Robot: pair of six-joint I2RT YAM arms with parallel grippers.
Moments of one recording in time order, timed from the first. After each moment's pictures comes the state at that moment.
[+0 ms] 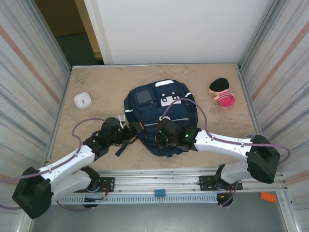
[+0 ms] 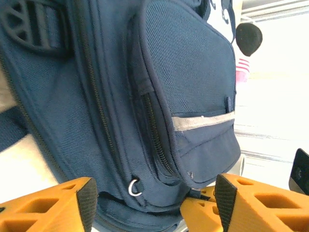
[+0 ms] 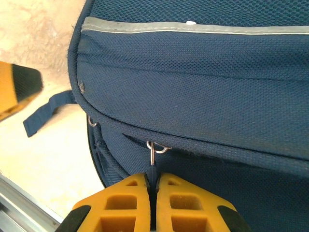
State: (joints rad) left arm -0.65 1.00 0.45 -0.01 0.24 -1.21; right arm 1.05 1.36 0.86 -0.41 0.13 0.73
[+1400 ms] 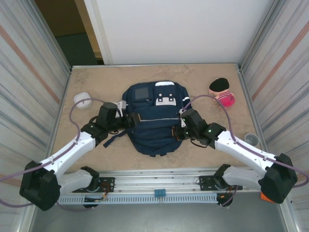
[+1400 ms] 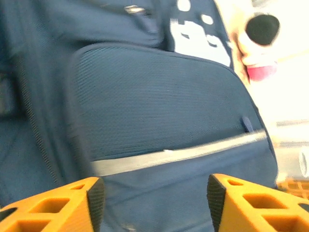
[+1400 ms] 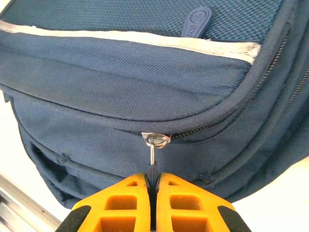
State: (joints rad) left arm -0.53 1.09 0.71 -0.24 0.25 -0.64; right arm 0.75 1.11 0.76 -0.52 -0.07 0.56
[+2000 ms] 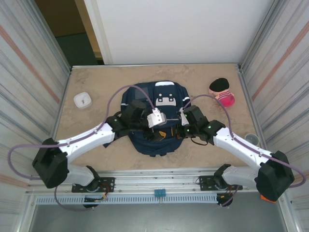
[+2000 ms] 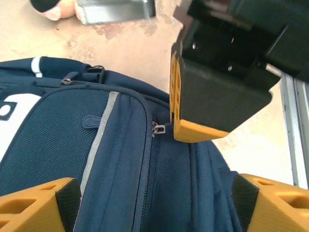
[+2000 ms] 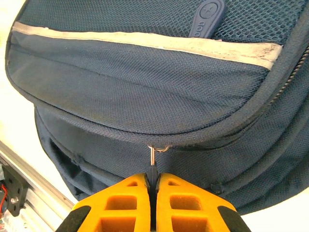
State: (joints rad) left arm -0.81 1.38 0.94 -0.23 0.38 0.44; right arm 0.67 1.16 0.76 -0.49 -0.24 0.54
